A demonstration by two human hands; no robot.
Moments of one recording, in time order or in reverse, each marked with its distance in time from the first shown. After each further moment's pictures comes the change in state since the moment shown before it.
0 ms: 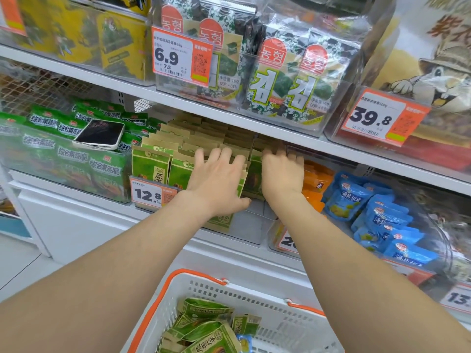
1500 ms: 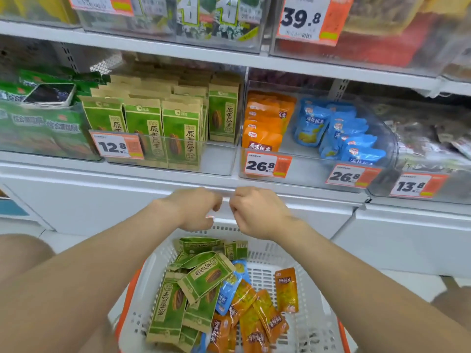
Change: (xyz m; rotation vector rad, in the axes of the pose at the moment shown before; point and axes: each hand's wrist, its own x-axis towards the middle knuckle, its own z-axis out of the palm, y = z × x) left_hand -0.109 0.055 0.051 -0.077 -0.724 0.275; right_hand -0.198 0.050 0.068 0.393 -0.118 -0.587
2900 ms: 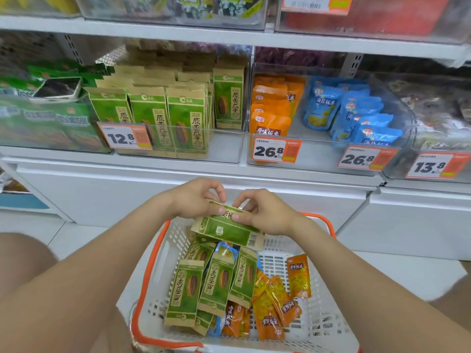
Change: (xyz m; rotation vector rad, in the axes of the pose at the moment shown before) left_hand -0.014 -0.015 0.022 -1.004 -0.084 -0.073; right_hand -0.021 -0.005 0.036 0.938 -0.188 0.430
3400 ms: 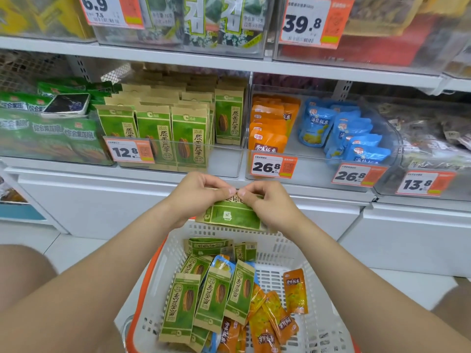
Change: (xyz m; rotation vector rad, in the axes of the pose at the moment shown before) left_hand -0.013 0.036 0.006 -0.419 0.335 0.091; right_hand -0.008 -0.044 -0.024 0.222 0.316 -0.016
